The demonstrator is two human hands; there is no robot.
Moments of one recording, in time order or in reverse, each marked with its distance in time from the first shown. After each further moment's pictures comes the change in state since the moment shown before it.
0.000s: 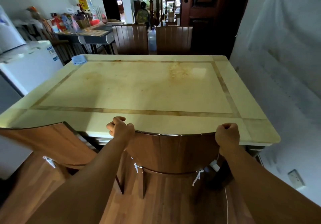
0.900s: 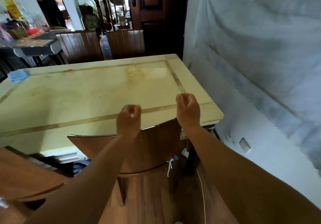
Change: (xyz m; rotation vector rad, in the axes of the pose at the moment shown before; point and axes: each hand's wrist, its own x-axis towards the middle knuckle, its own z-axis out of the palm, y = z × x) left_hand -0.106 0.067 0.062 -0.120 -0.272 0.521; right_hand -0.042 -0.048 -0.055 0.105 -0.002 -0.417
